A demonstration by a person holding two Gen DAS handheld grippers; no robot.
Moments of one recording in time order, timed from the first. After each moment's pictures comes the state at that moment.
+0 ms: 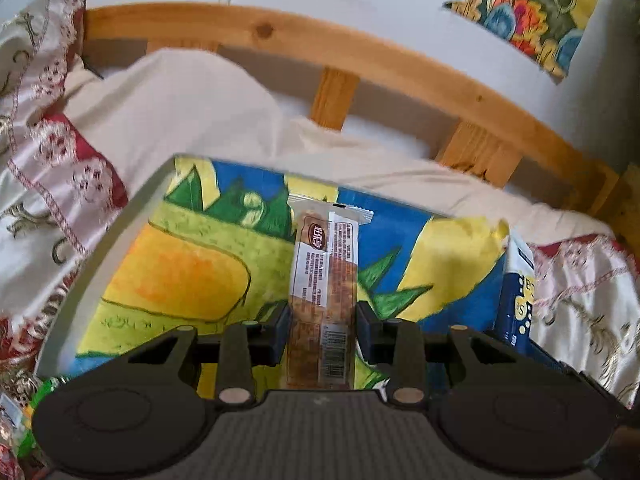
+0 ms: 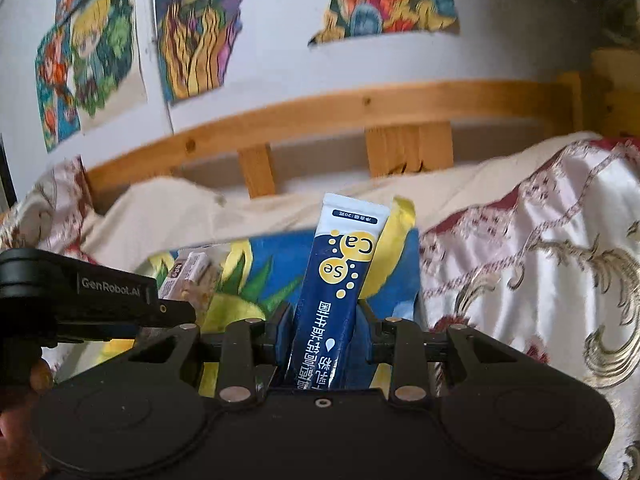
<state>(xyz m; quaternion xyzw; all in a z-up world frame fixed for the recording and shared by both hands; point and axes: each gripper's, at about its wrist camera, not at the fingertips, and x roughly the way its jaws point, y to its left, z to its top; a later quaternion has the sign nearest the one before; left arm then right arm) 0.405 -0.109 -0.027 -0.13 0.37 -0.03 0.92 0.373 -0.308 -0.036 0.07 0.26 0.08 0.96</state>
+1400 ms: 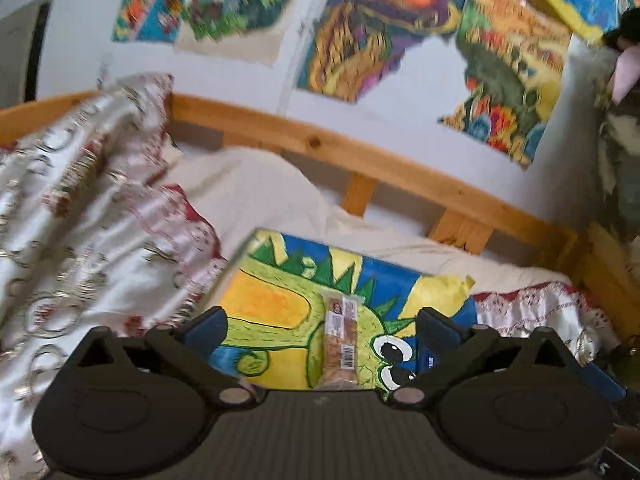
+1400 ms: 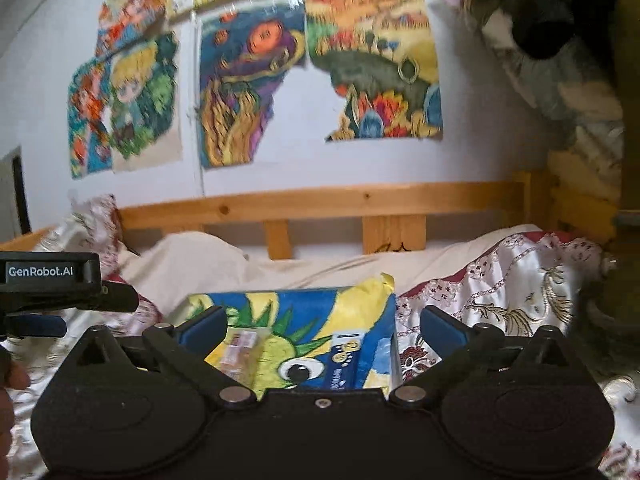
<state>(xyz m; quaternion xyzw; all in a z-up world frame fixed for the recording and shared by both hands) 0.253 -0.058 0.065 -0.15 0.26 0.01 0.95 0.235 -0.292 0.055 0.04 0.16 0.05 0.98</state>
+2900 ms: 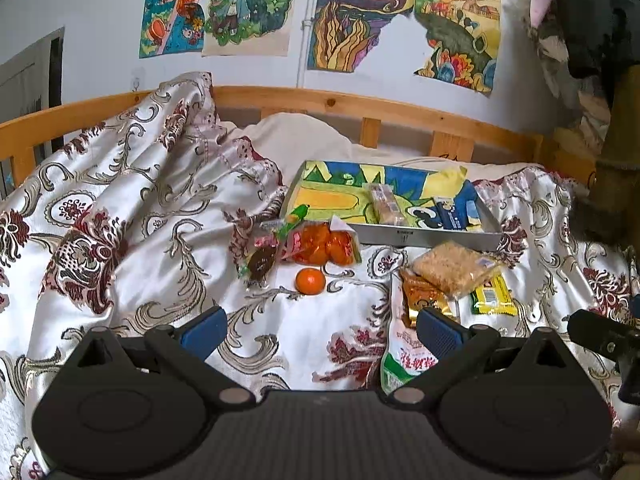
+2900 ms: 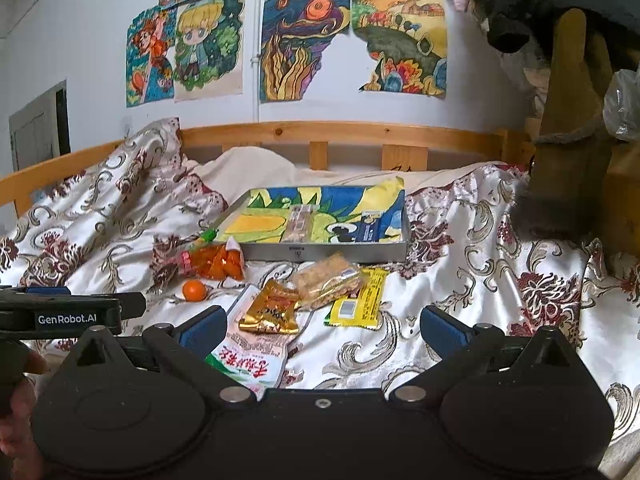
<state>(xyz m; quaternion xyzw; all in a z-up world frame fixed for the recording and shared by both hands) 0.032 -0.014 -0.003 -0.05 0.27 0.00 0.96 0.003 -0.251 0.026 -0.01 0.23 0.06 0.97</state>
